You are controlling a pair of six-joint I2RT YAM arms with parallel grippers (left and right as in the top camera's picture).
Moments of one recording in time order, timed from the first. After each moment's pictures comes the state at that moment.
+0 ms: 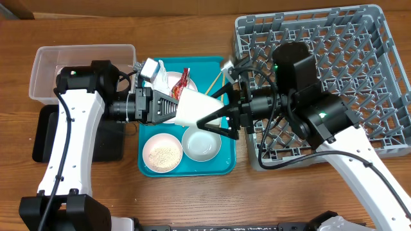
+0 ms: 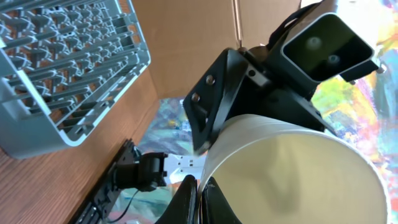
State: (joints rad) left arm 0.03 1.59 1.46 -1.68 1.50 0.47; right arm 0.50 1.37 1.35 -0.51 -1.12 0.19
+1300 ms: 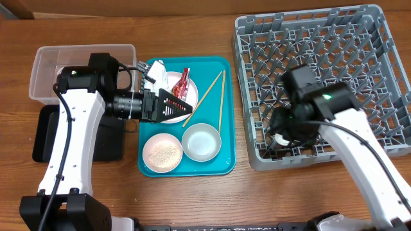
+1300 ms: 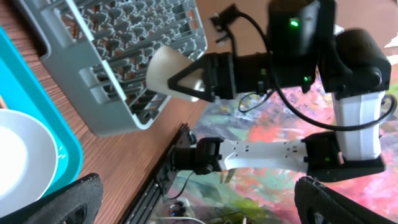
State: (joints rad) left arm 0.02 1.60 1.46 -1.51 1.26 0.37; right arm 0.35 1.46 1.34 -1.36 -0.05 0.68
